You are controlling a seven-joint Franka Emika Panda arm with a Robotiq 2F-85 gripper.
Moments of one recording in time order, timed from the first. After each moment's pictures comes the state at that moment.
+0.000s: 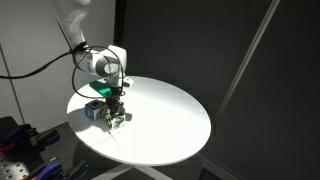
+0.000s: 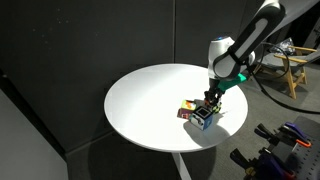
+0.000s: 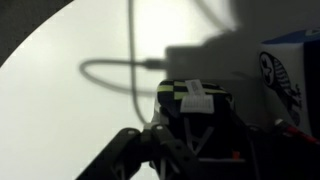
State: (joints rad) arm 0.08 0.44 -0.11 -2.27 -0.09 2.61 0.25
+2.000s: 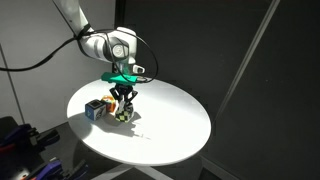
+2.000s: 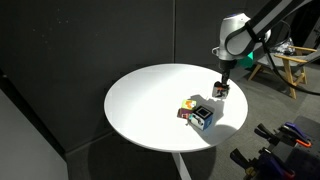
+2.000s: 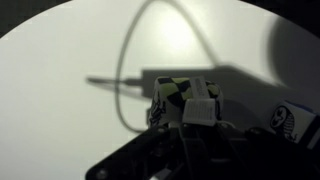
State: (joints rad) arm -0.05 0.25 -0.09 -2.29 -0.19 2.47 -0.42
